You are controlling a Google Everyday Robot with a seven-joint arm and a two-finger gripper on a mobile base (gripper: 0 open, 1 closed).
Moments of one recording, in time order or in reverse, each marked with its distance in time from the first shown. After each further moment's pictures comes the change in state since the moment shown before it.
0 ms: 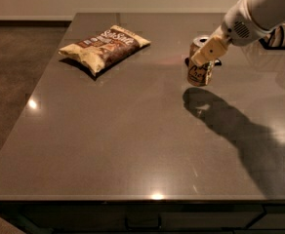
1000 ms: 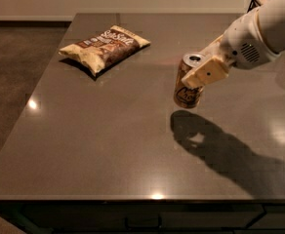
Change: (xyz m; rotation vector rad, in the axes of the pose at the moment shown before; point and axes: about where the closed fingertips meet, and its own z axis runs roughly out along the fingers) arm 0.005 0.095 -0.032 -0.144 -0.100 -0.106
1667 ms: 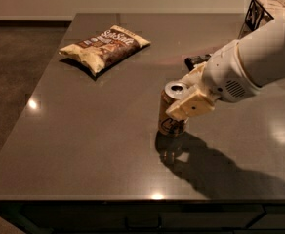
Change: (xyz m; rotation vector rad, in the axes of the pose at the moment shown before) arm 0.011 0.074 0.026 -0.121 0.003 -0.109
